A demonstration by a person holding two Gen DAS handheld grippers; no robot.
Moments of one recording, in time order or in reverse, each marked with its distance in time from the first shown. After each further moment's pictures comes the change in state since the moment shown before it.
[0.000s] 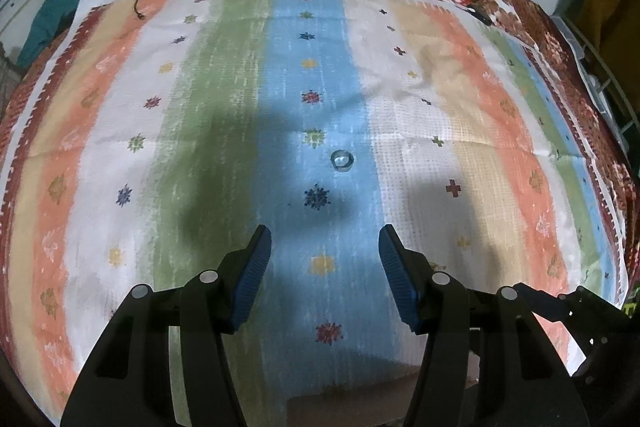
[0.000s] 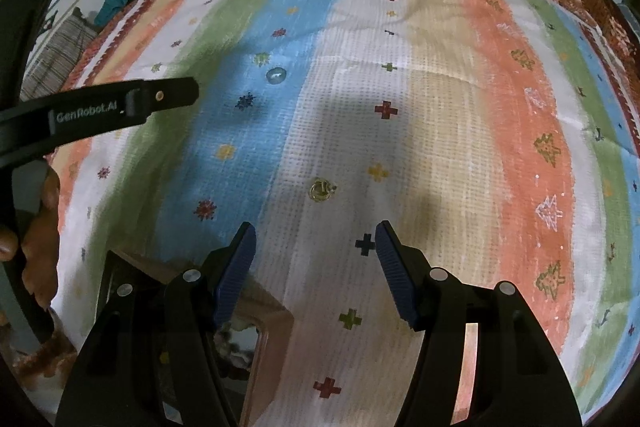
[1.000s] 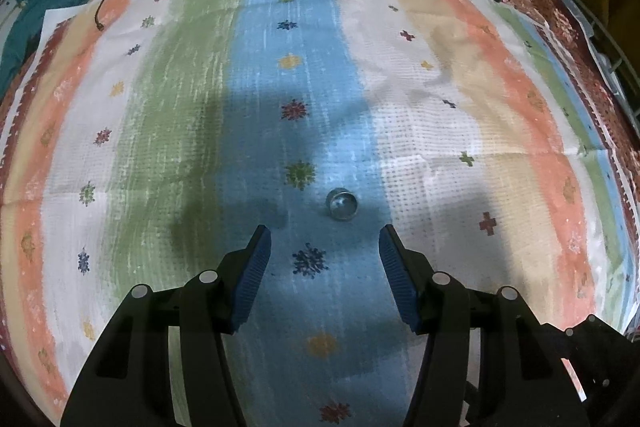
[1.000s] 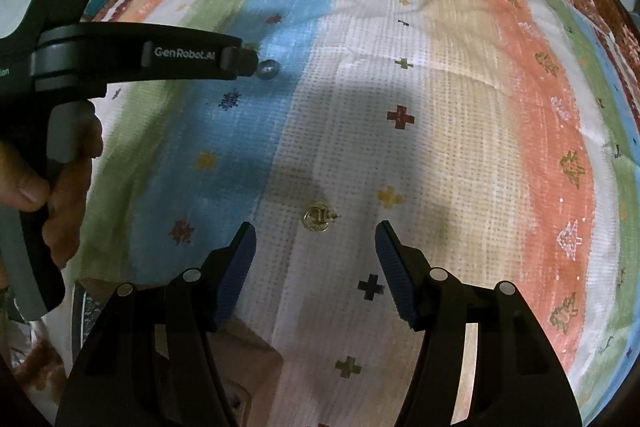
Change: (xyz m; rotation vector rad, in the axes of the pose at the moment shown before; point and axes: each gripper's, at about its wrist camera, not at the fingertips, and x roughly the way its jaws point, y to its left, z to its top) left arm 0.069 -0.006 0.042 0.067 0.063 0.013; right arm 0.040 0.000 0.019 -0.019 0.041 -0.012
